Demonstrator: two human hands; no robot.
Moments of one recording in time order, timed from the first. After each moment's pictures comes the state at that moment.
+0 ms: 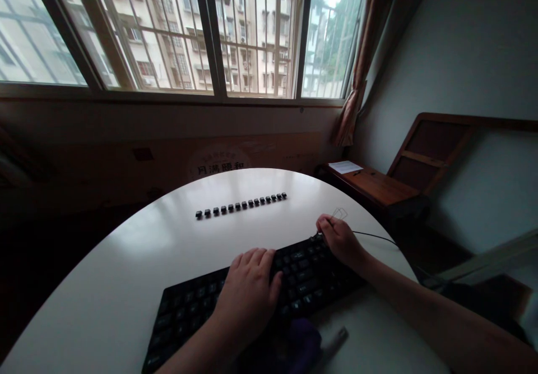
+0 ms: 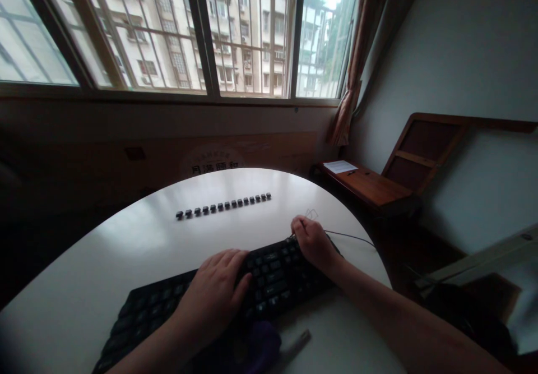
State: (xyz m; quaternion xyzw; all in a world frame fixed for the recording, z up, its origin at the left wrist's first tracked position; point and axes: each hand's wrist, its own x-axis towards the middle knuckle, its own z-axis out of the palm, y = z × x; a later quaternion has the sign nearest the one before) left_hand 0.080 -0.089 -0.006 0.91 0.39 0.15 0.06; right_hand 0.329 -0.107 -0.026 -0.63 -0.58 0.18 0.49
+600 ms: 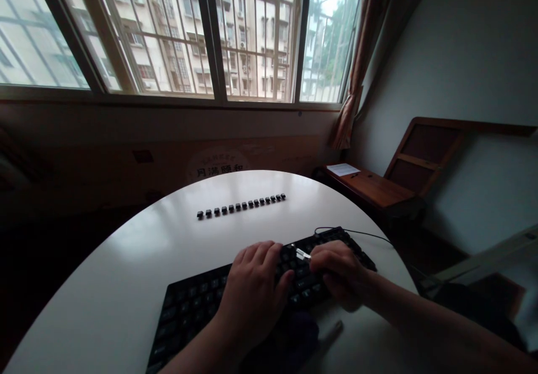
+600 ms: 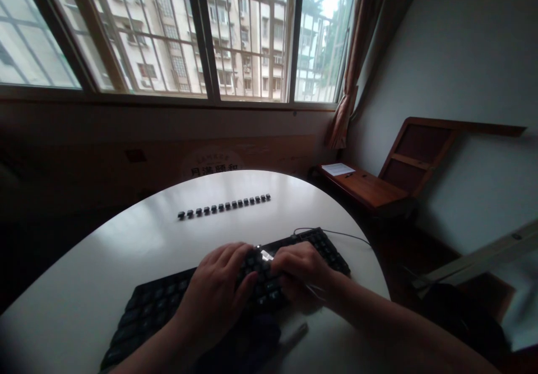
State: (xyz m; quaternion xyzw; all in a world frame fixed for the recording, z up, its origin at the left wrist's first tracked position) left_hand 0.079 -0.104 0.011 0.91 0.34 0.25 0.05; right_hand 0.296 -0.162 0.005 -0.35 -0.84 0.03 0.41
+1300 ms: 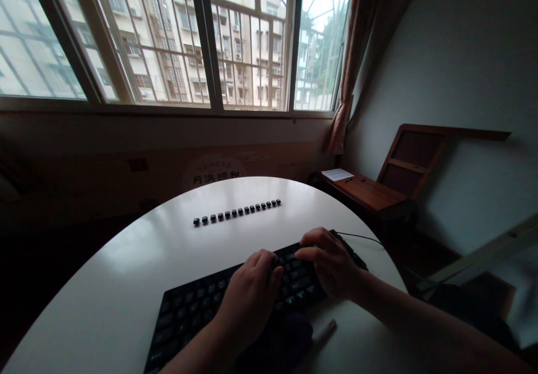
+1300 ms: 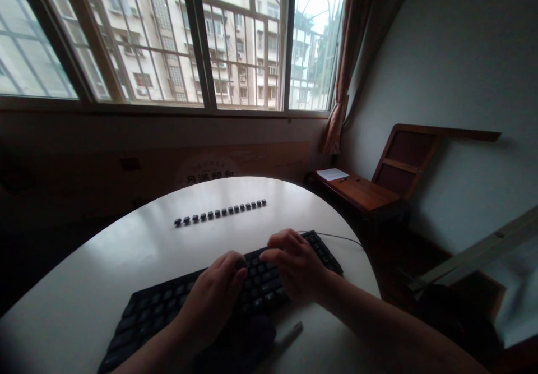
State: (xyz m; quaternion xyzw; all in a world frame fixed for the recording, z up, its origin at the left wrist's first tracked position) left_hand 0.077 -0.103 0.007 0.88 0.31 0.29 0.19; right_hand 0.294 -0.157 0.007 -0.36 -0.81 -0.14 0.44
